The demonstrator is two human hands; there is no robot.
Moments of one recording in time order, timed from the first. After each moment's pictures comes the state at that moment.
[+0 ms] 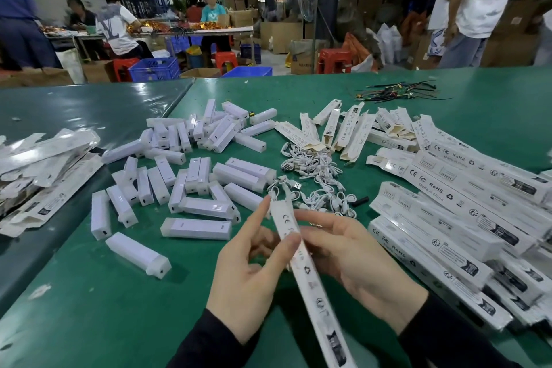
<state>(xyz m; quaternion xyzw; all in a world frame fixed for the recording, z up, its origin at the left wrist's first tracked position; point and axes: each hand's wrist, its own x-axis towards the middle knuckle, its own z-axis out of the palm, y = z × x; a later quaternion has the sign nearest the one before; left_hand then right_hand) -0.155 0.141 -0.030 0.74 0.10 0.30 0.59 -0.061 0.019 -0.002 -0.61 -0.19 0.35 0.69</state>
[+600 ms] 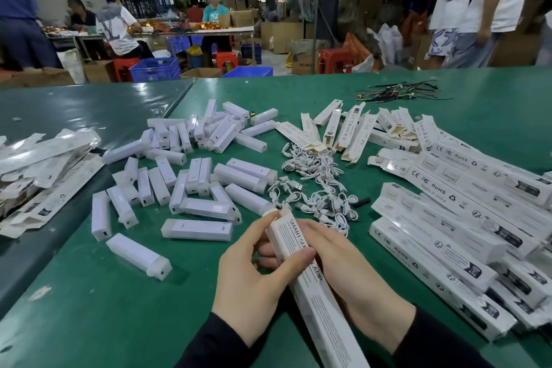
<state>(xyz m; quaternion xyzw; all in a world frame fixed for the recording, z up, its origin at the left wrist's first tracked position) -0.153 0.139 -0.031 0.73 0.12 0.28 0.62 -0.079 0.026 -0.002 -0.58 -0.17 0.36 0.71</state>
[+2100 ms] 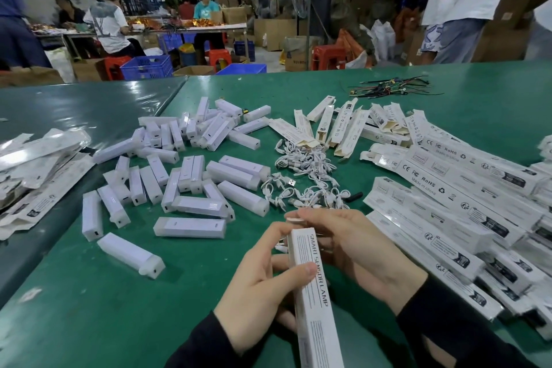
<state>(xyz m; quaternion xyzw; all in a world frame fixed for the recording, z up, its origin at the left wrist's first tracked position) -0.160 0.129 -0.017 0.67 0.05 0.04 0.74 -0.051 0.015 0.008 -0.62 -0.14 0.37 0.68</state>
